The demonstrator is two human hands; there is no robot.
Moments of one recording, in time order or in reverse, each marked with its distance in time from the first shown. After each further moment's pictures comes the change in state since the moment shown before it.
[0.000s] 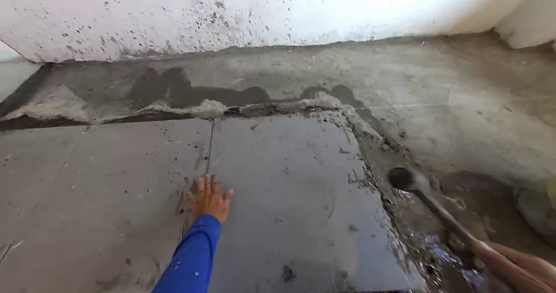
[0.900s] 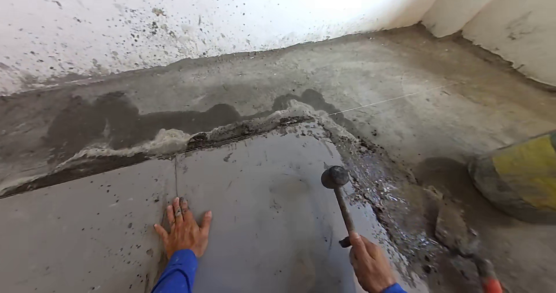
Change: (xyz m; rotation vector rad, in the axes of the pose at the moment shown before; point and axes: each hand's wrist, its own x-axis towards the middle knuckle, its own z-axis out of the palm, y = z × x) left_hand 0.127 -0.009 0.039 0.092 0.235 0.084; right_hand 0.107 -0.048 0.207 0.315 0.230 0.004
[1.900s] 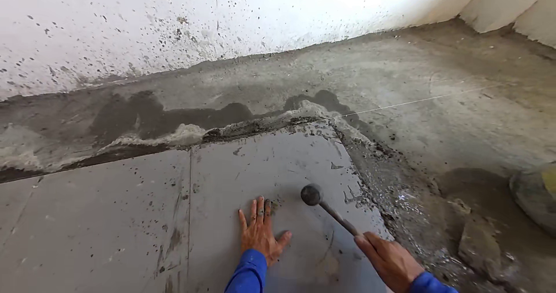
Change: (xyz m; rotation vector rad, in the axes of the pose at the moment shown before) left_hand -0.112 0.162 -0.011 -0.017 -0.251 0.387; right_hand 0.030 0.002 -0.067 -0.727 -0.275 -0.275
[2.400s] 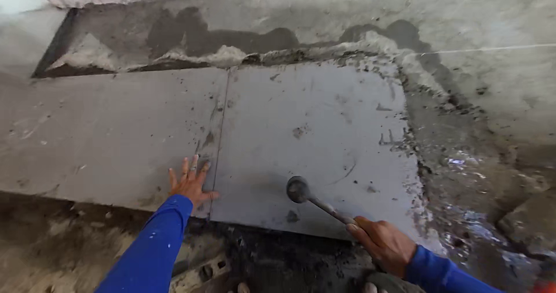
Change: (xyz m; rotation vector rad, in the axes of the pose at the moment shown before) left_hand -0.198 -0.199 -0.020 0.154 -0.261 -0.431; right_hand -0.071 0.005 0.057 -0.061 -0.320 -0.451
